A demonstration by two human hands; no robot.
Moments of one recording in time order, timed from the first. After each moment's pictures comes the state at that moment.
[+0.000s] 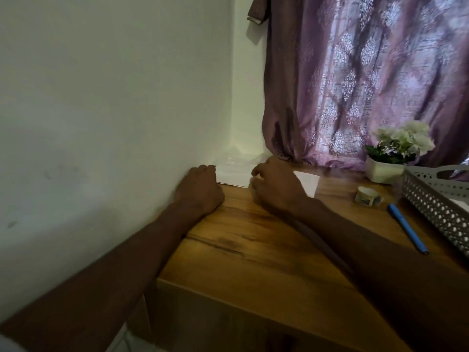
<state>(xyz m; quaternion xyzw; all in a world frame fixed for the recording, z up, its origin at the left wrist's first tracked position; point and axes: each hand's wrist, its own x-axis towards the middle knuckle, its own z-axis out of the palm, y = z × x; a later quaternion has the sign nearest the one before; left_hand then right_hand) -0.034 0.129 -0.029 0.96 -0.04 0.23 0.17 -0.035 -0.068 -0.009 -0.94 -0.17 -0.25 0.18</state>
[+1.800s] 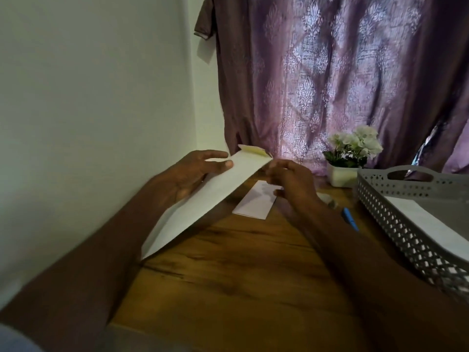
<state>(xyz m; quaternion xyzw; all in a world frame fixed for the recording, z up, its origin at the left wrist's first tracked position) -0.007 0.056 0.040 0.80 -0.15 0.01 0.59 -0.016 -0.178 -0.004 -0.67 -0.01 -0.20 0.71</state>
